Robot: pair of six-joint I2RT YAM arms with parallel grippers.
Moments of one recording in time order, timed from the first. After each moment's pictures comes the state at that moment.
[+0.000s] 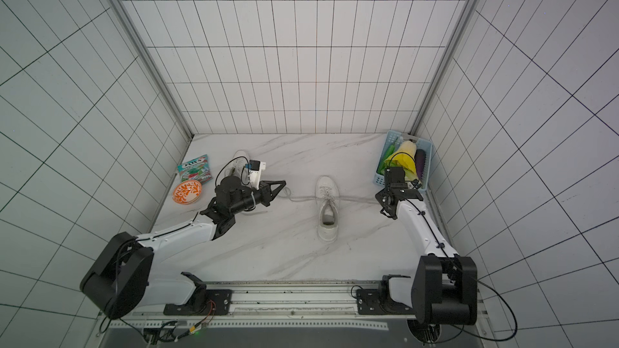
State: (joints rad) left arm -0.49 1.32 0.60 0.53 0.42 -0.51; right arm 0.08 1.26 0.85 -0.68 0.22 0.91
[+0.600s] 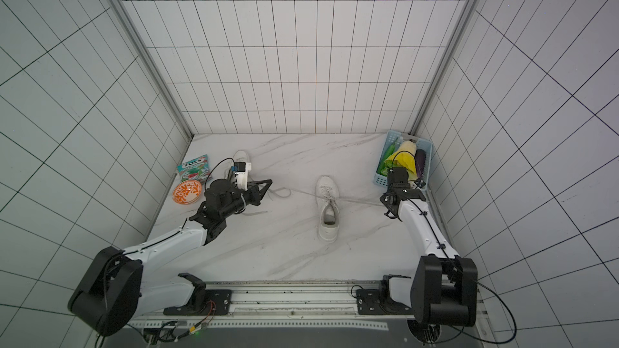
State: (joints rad) left arm -0.41 1.25 0.54 0.47 0.33 -0.52; right arm 0.06 1.26 0.86 -0.71 0.30 0.79
